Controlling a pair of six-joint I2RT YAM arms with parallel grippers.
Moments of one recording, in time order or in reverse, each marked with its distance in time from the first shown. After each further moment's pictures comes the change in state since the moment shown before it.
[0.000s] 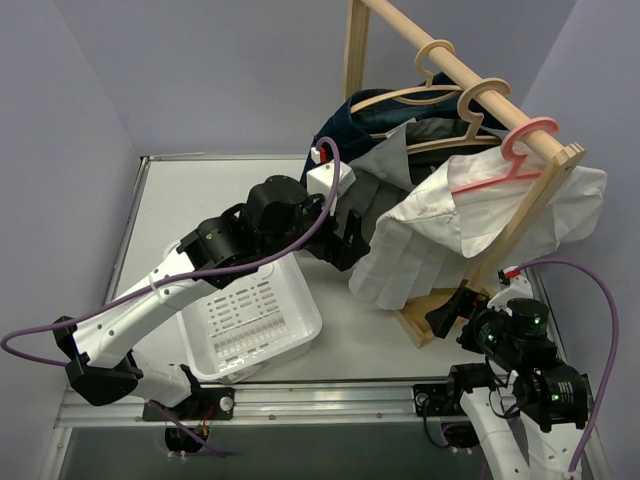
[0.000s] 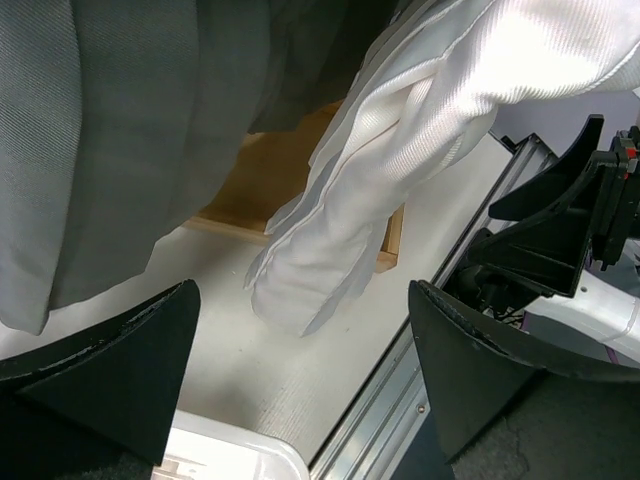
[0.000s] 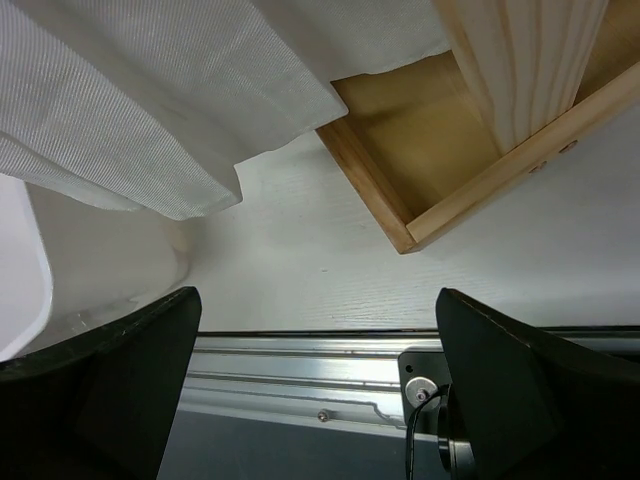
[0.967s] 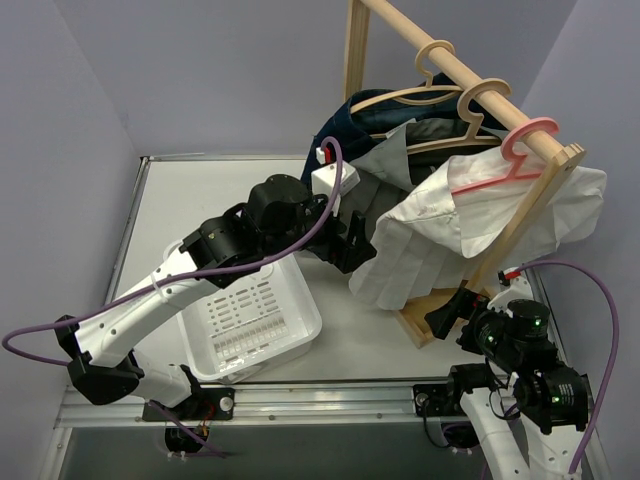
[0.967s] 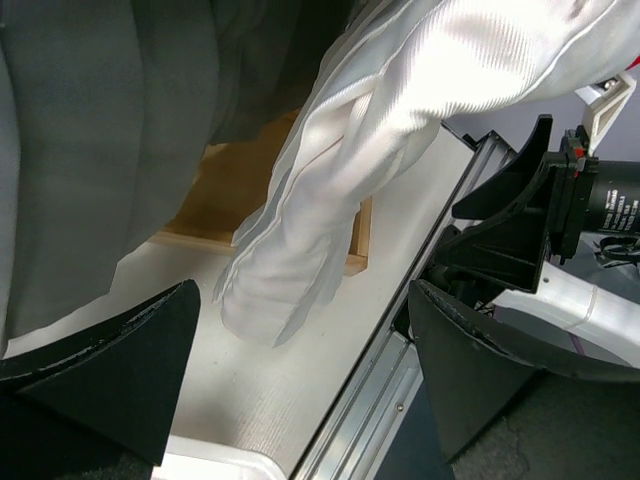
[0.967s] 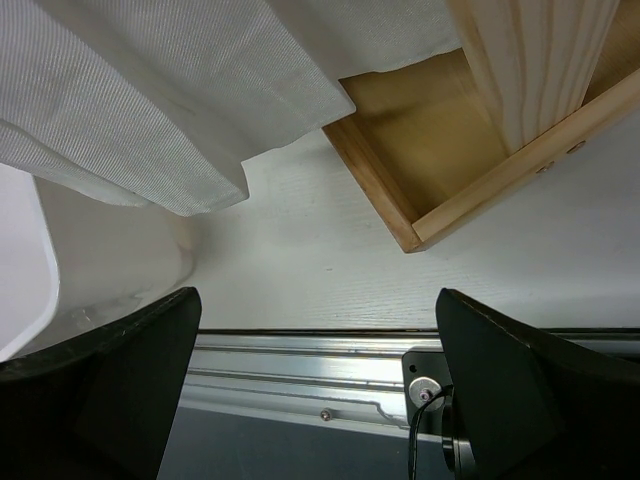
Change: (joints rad) left arm 0.000 0.008 0.000 0.032 0.079 -0.013; right arm 0.000 -0.008 0.000 0.000 -0.010 0.000
